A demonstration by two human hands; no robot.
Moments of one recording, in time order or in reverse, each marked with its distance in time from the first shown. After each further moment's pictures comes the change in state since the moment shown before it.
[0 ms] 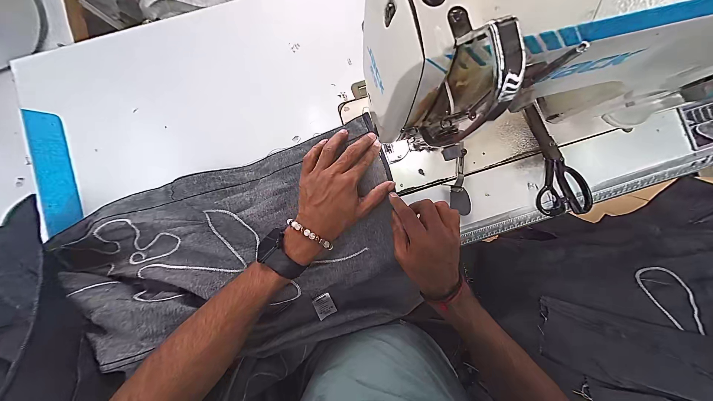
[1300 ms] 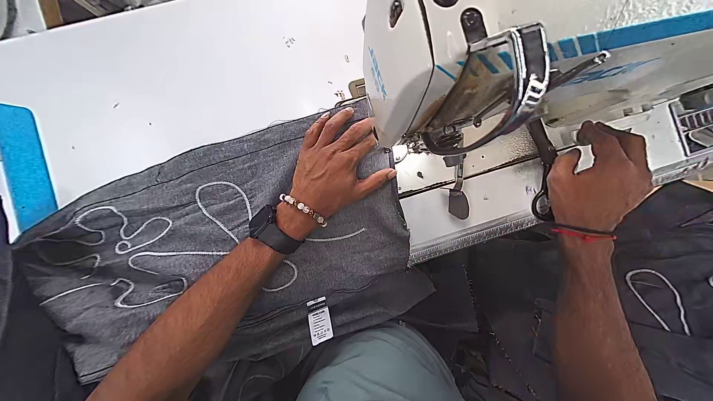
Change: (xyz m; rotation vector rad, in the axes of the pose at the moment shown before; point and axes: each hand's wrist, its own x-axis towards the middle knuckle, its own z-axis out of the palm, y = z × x) left_hand 0.033 -0.023 0.009 -0.028 -0.002 0.083; right_hand 0.056 0.198 -0.085 -0.279 0.106 0.353
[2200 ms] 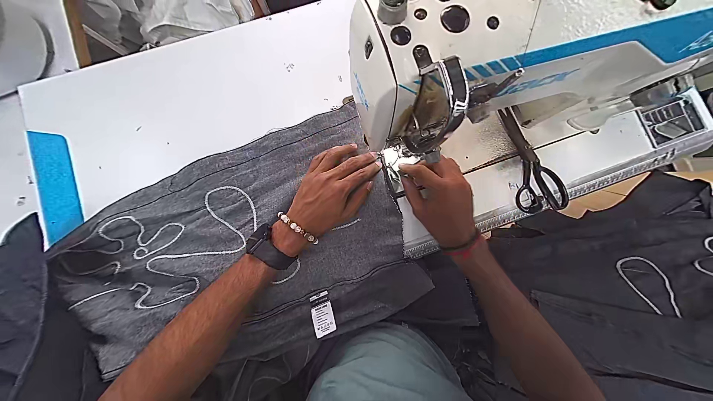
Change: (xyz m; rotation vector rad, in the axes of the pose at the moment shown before) left_hand -0.023 0.003 -0.005 -0.176 0.029 0.193; right_hand -0.051 -0.156 0.025 0.398 -0.158 -0.397
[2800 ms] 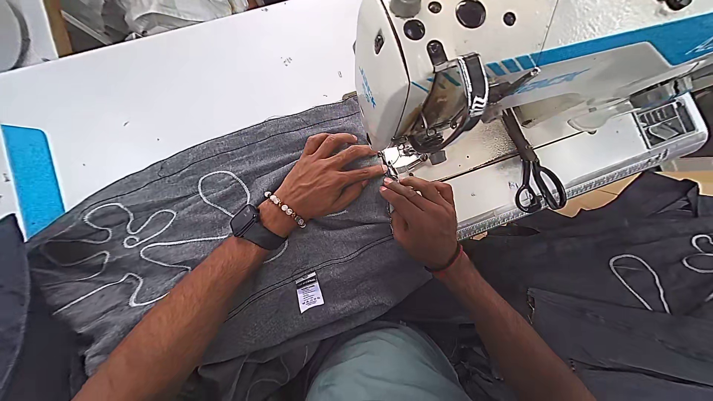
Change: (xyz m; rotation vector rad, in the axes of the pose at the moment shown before) left_hand 0.011 -0.036 -0.007 0.066 -0.040 0.228; right_hand -0.032 -0.020 0.022 -0.038 0.071 -0.185
